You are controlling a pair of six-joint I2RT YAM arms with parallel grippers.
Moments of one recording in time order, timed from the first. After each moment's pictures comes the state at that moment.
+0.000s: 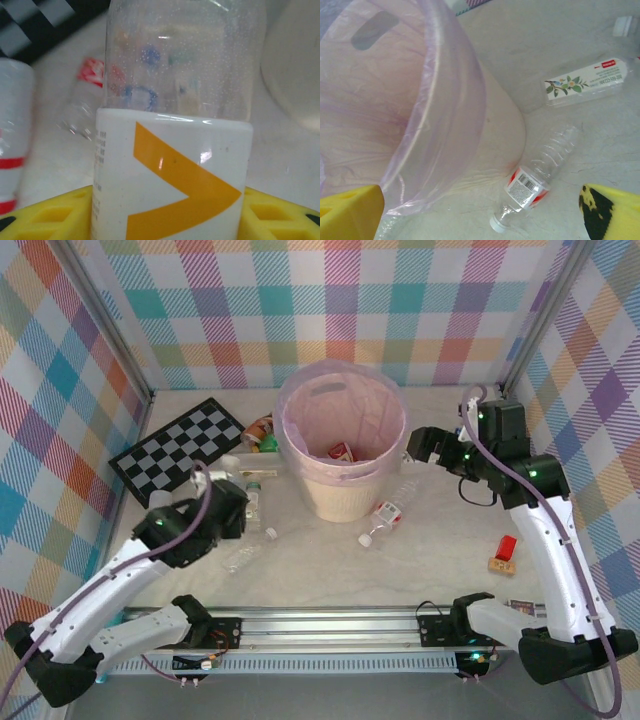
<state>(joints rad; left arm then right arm) -0.69 0.91 1.06 -1.15 -0.49 -0.62 0.21 1.10 1.41 -1.03 -0.21 0.48</state>
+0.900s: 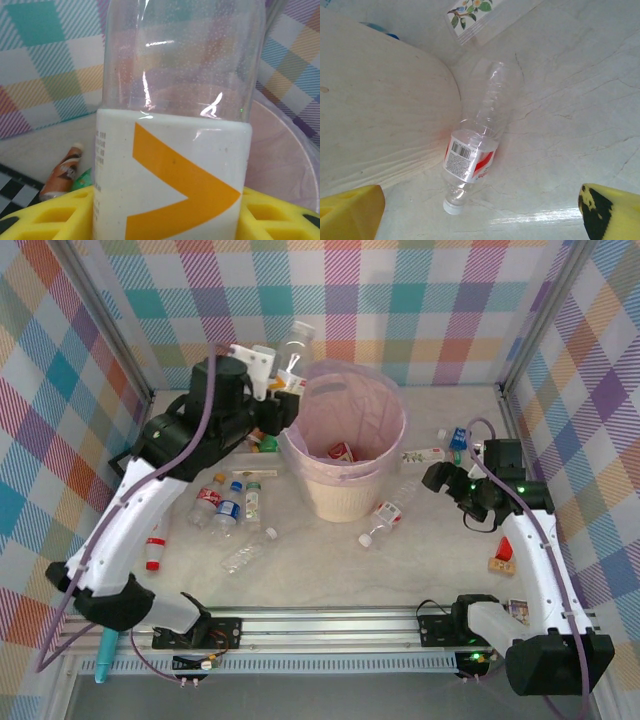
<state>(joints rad) -0.66 1.44 1.92 -0.90 -0.15 -0.15 0.01 1.01 1.01 -0.97 -0.29 0.53</state>
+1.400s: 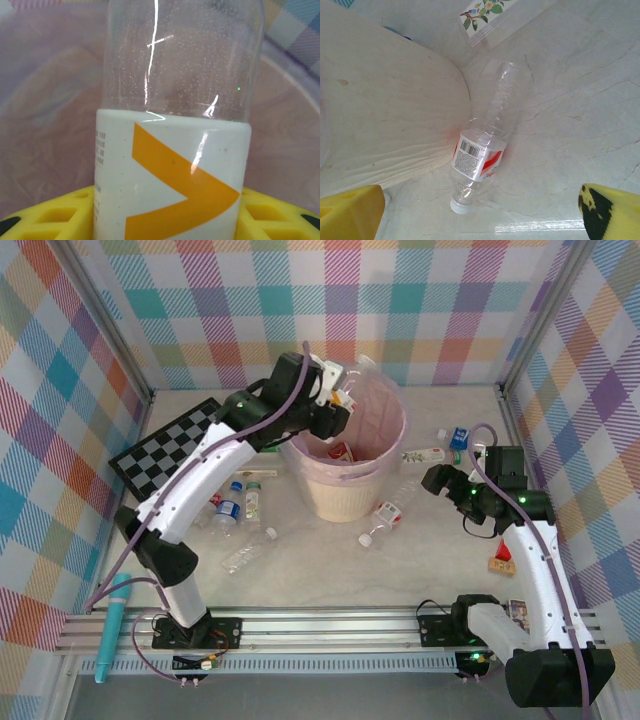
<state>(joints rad) -0.71 1.76 2.05 -0.96 -0.04 -0.09 0.01 0.95 0.98 -0.94 -0.31 0.55</state>
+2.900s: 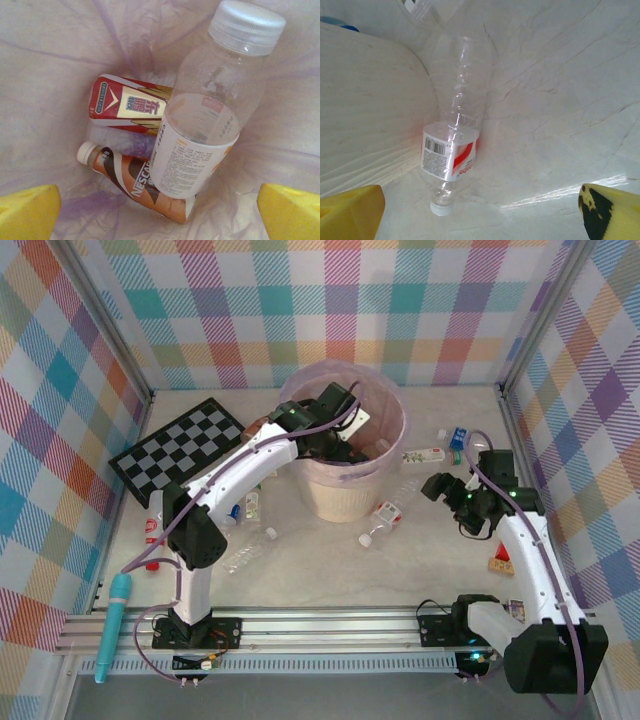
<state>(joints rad) -0.77 1.94 2.03 -1.07 -0.08 0.04 -0.01 1.04 0.89 -0.92 -0.32 0.63</state>
